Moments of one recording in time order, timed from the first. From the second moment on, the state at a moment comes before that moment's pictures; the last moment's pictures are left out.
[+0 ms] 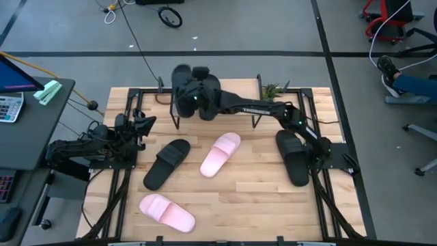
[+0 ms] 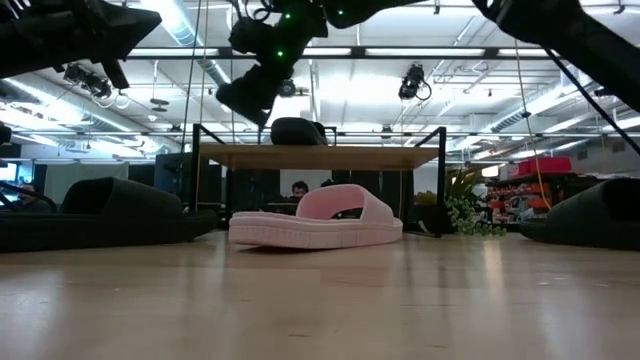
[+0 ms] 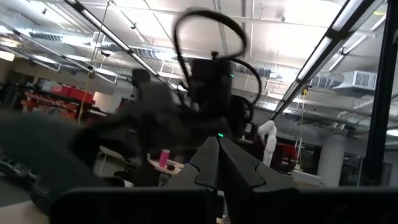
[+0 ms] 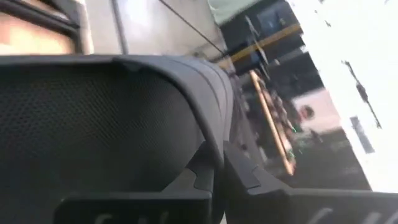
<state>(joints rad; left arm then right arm) 0.08 0.04 0.01 0.56 -0.28 -0.19 -0.22 2.33 2.28 -0.32 0.76 -0.72</state>
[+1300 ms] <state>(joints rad) 0.08 0.04 0.01 0.52 -0.28 -0.25 -0.29 2.35 2.28 -0.45 0.46 -0.36</state>
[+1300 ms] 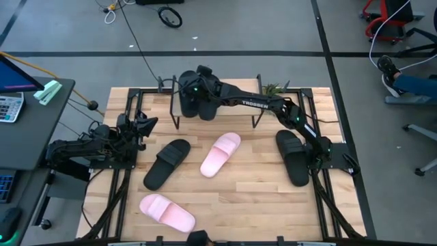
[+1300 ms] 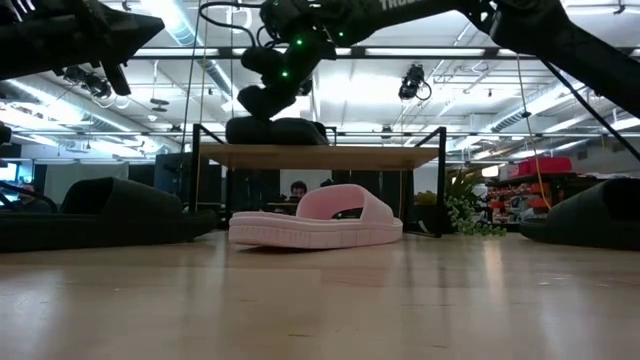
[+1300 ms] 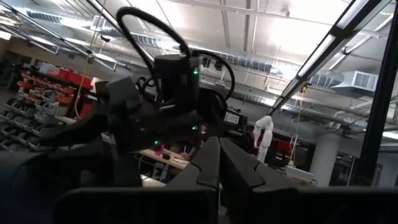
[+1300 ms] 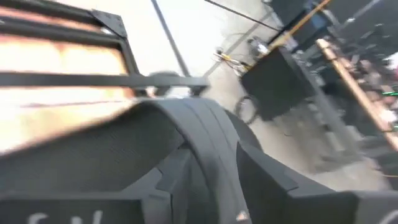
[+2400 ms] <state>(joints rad) 0.07 0.04 0.01 0.46 -0.28 -0.38 -0.14 2.18 2.29 -1.19 0.55 -0.08</state>
